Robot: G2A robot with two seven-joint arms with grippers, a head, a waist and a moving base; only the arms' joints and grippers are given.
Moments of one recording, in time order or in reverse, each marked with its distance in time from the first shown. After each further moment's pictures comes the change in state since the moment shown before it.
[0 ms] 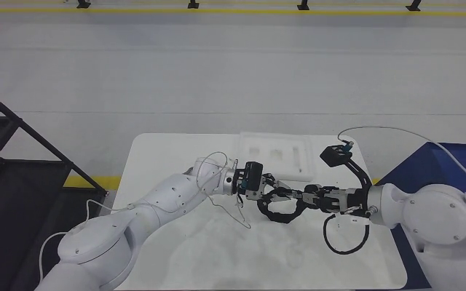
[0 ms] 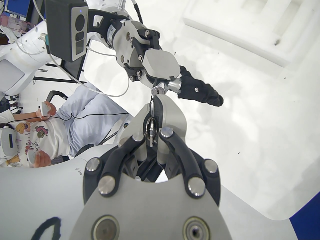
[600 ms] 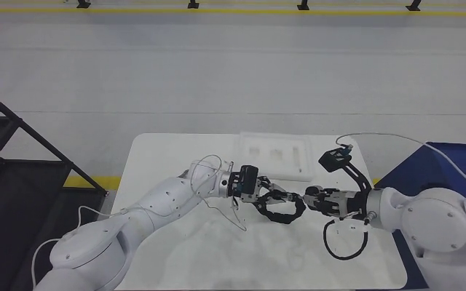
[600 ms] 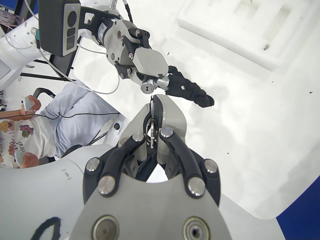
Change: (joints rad) left arm 0.046 0.054 -0.066 -0.070 0.076 -0.007 -0.015; right arm -0.039 0.012 0.005 -0.039 -0.064 -0.061 -0.010
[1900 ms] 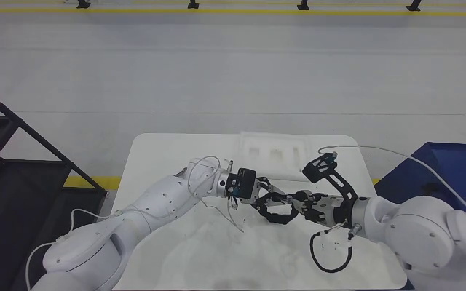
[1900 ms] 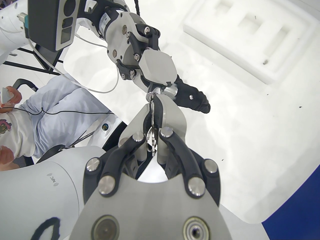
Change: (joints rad) left arm 0.020 0.027 -0.063 -0.072 0.080 0.012 0.019; right arm 0.015 0.009 -0.104 -0.081 -0.110 0.012 -0.050
